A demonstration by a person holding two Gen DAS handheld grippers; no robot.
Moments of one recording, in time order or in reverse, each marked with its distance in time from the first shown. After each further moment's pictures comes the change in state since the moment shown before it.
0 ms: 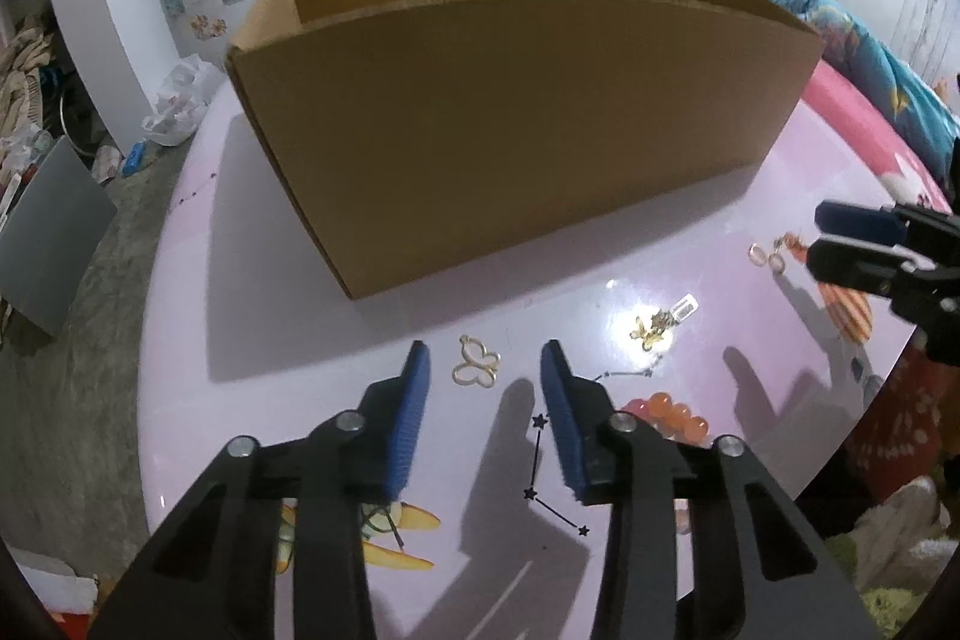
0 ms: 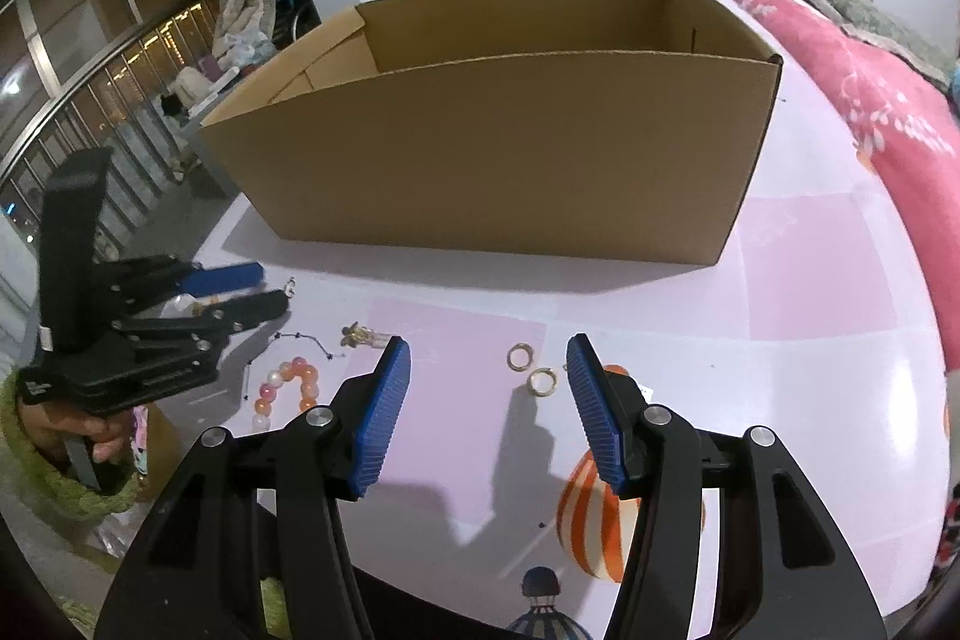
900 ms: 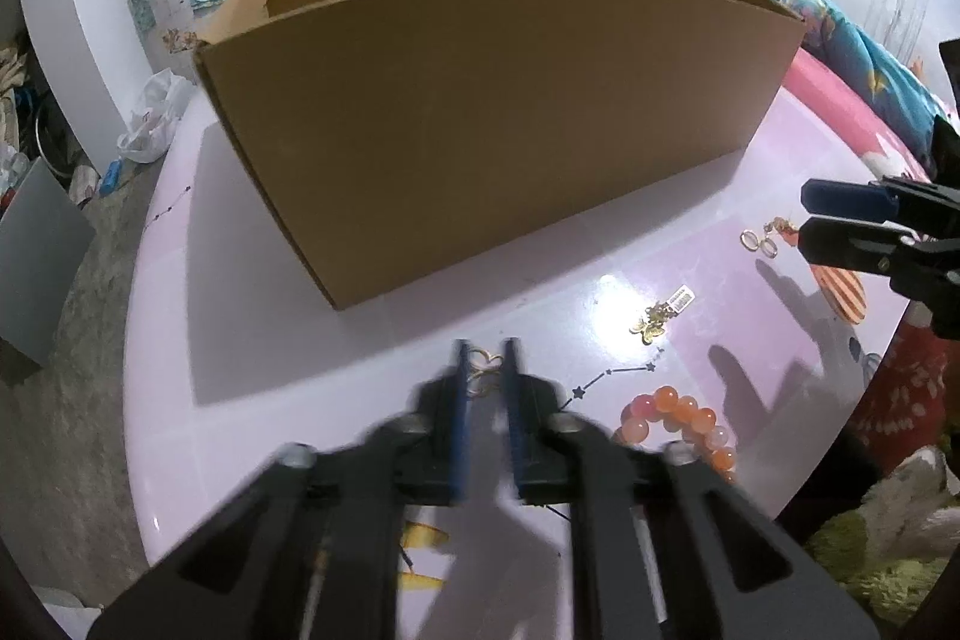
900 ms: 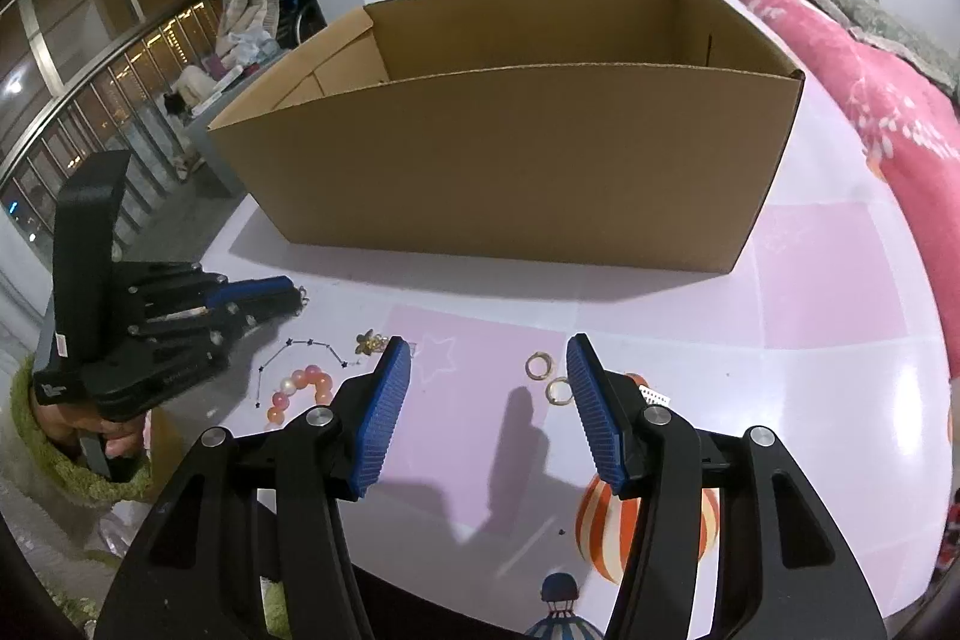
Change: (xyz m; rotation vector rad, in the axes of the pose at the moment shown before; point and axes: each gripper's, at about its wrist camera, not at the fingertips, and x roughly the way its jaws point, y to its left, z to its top) left arm 0.002 0.008 -0.002 0.044 -0.026 -0.054; right arm 0.000 0.008 0.005 -0.006 0.008 0.003
